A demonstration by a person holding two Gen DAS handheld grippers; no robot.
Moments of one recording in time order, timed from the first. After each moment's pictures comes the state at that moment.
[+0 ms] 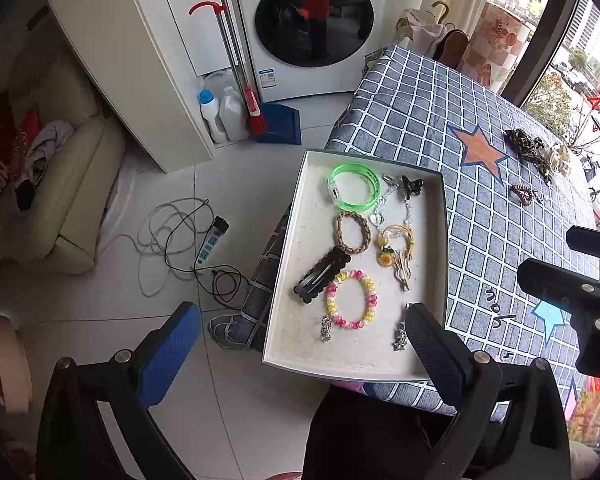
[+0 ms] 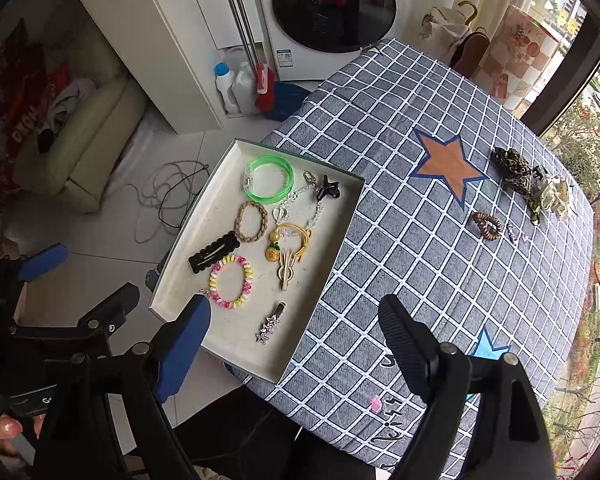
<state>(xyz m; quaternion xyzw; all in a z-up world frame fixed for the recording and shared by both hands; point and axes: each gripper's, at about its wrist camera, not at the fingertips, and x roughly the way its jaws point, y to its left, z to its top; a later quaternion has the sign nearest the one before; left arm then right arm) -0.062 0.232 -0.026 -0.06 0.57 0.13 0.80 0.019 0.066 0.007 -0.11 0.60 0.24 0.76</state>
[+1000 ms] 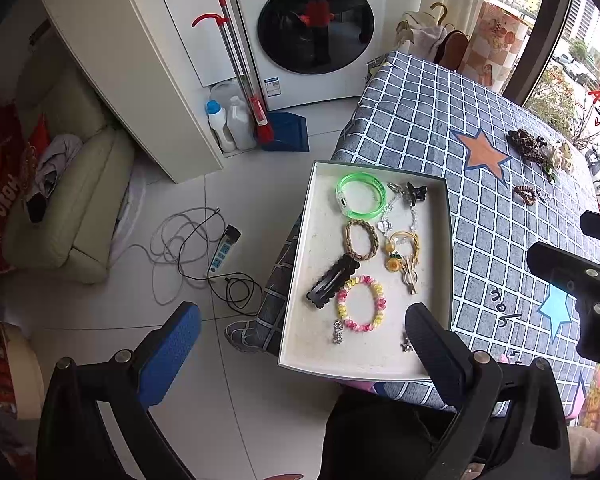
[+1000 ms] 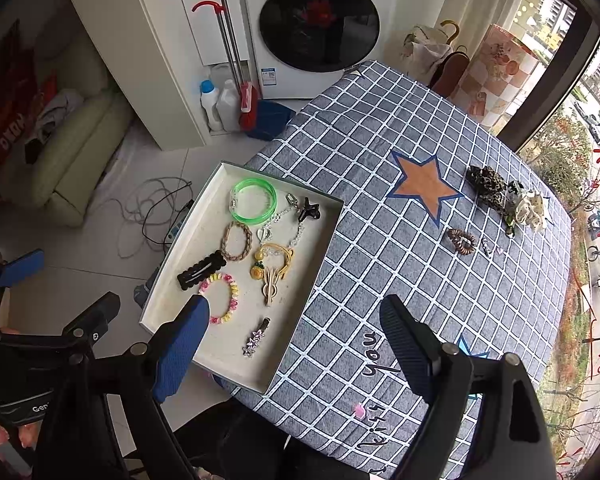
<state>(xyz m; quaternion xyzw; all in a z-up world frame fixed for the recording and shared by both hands) -0.063 0.229 -0.009 -0.04 0.57 0.14 0.81 0.018 0.068 0.027 -0.13 0.57 0.21 0.78</state>
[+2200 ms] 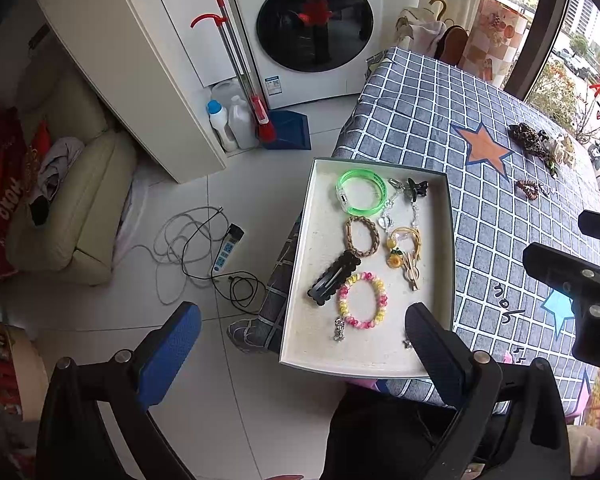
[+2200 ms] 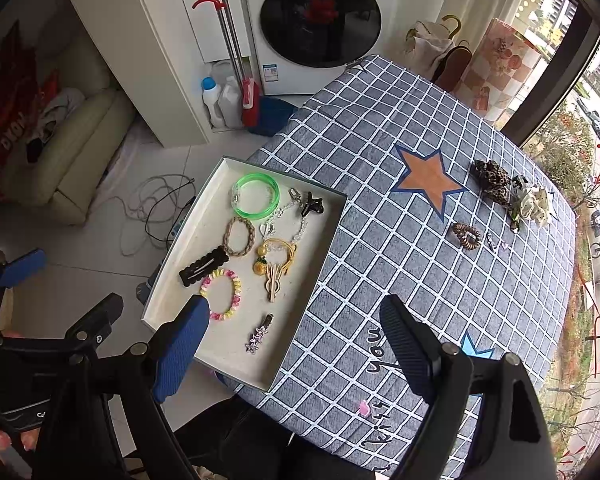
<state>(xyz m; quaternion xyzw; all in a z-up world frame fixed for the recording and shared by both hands) -0.063 0.226 -0.010 -0.03 0.57 0.14 0.81 0.013 0.067 0.020 -0.13 0.57 0.22 0.78</state>
